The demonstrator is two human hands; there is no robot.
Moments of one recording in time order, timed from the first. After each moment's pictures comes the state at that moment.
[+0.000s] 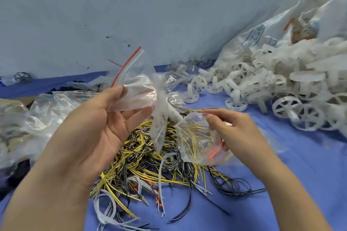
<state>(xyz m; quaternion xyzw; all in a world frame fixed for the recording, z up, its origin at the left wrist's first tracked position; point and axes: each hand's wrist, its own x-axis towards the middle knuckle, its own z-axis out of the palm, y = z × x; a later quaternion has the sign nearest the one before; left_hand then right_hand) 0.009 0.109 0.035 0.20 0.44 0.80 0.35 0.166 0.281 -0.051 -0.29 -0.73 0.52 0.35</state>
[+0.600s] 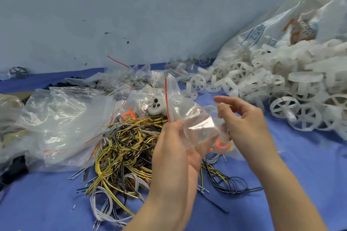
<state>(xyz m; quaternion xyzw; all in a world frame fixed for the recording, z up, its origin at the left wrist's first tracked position) 0.107 0.156 -0.023 0.14 0.33 0.86 0.37 0.169 0.282 -0.045 -0.32 -0.67 0.50 0.45</state>
